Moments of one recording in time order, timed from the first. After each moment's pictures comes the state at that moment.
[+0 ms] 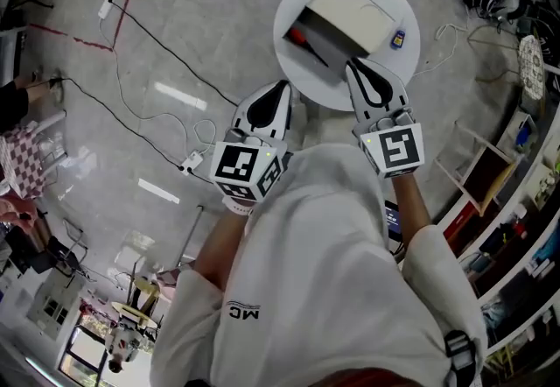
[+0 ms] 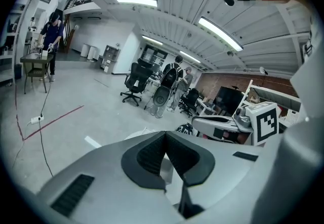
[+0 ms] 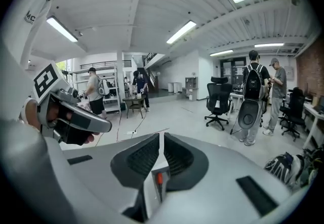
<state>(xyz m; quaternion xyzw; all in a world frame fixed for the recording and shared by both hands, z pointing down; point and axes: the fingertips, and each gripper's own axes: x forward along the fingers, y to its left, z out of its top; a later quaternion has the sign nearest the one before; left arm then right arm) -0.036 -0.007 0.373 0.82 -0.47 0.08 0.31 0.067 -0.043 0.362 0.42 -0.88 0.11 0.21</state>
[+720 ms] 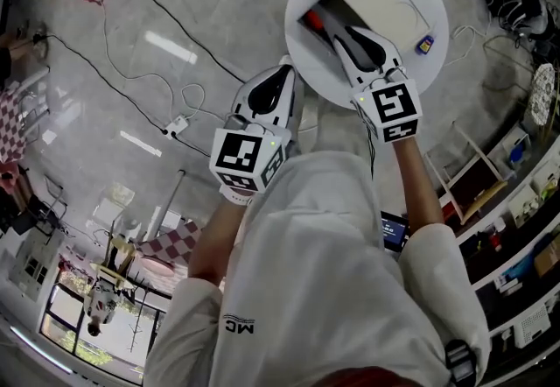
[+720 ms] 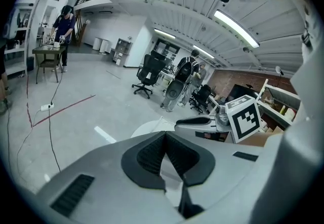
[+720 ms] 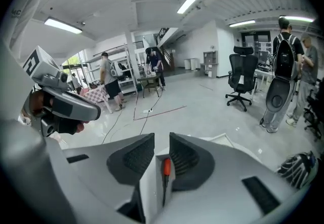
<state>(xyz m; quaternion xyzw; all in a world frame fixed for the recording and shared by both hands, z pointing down) -0.059 -0.031 0.461 0.78 -0.50 0.11 0.35 0.017 -0.094 0.499 0.30 -0.89 0.17 0.30</state>
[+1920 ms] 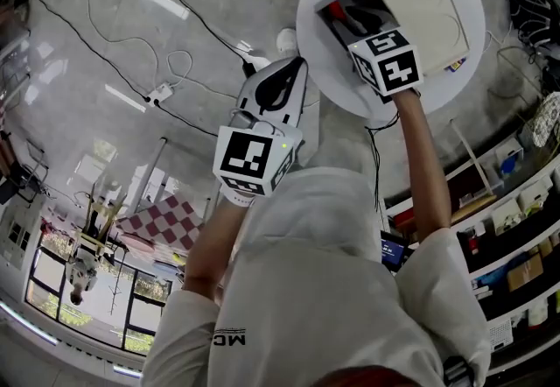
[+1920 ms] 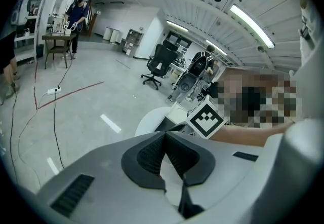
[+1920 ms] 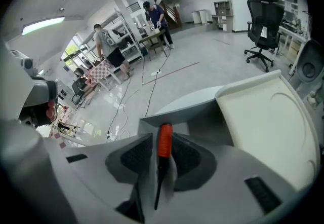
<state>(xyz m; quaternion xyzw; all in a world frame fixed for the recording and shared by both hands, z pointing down) -0.065 -0.044 0.555 0.74 -0.52 0.12 0.41 -0.004 -0.102 0.688 0.17 -0.81 0.30 0.47</state>
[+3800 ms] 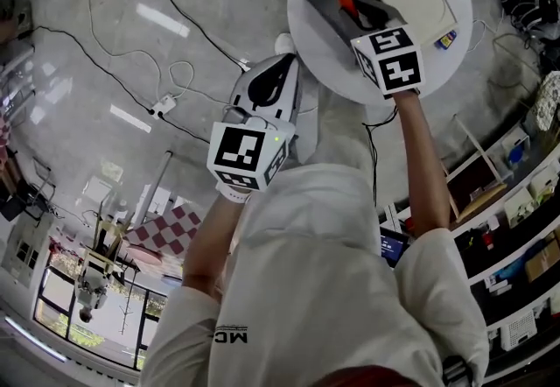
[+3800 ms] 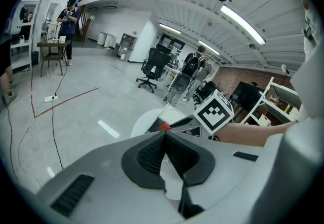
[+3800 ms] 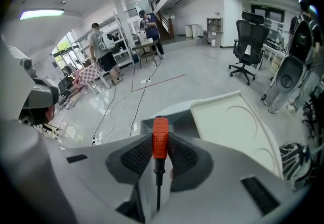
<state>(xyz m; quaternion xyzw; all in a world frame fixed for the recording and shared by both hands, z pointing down) -0.059 -0.013 0.529 0.76 -0.51 0.12 0.38 0.025 -0.100 0.637 0.26 -0.82 0.25 0.45</state>
